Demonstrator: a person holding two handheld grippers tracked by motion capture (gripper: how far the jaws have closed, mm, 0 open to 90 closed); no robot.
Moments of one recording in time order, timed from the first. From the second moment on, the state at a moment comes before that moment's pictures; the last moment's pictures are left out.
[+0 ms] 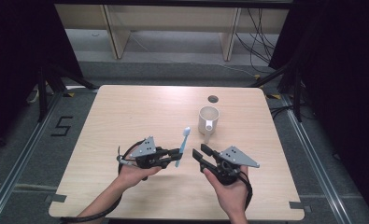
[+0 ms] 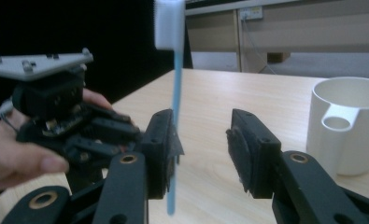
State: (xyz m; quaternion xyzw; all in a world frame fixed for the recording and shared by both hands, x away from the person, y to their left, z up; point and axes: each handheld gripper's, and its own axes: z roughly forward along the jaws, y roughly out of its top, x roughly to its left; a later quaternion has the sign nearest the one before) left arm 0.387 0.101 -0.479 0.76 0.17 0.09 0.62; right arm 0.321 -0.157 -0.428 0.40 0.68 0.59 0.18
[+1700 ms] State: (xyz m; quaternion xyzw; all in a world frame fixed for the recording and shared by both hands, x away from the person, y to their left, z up) left arm 0.378 0.083 -0.465 0.77 0.17 0.13 0.61; right arm 0.342 -0.142 -0.425 0.39 0.68 0.58 0.22
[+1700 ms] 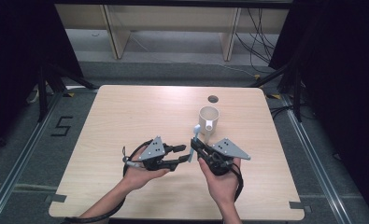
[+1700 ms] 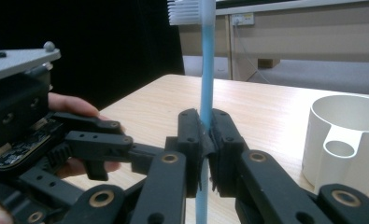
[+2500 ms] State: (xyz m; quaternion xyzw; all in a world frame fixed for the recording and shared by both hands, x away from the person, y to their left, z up) left arm 0.384 0.128 -0.470 0.78 0.19 0.17 0.57; right arm 0.348 -0.159 -0.423 0.39 0.66 0.59 0.23
